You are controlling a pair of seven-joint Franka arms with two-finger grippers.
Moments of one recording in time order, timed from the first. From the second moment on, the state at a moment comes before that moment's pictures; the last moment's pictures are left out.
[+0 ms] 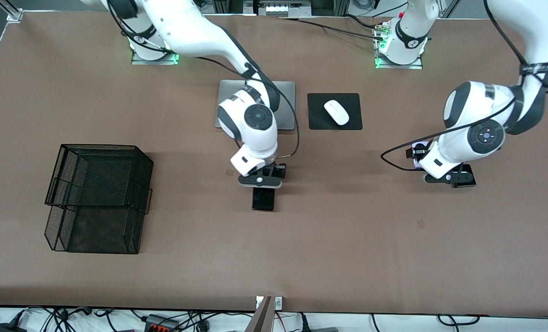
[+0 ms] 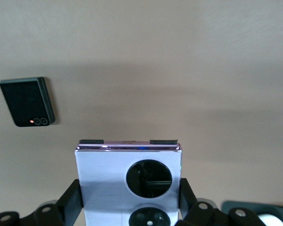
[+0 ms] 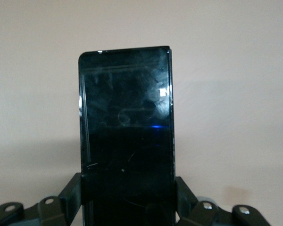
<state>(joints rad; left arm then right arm) 0.16 0.29 -0.31 -1.90 0.16 1.91 -0.26 0.79 0.81 -0.14 -1.32 -0.05 2.24 0.80</state>
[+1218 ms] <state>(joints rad) -0.44 0.93 -0.38 -1.42 0.03 2.44 -0.60 0.24 0.41 -0.16 -1.58 -0.05 1.67 0.09</state>
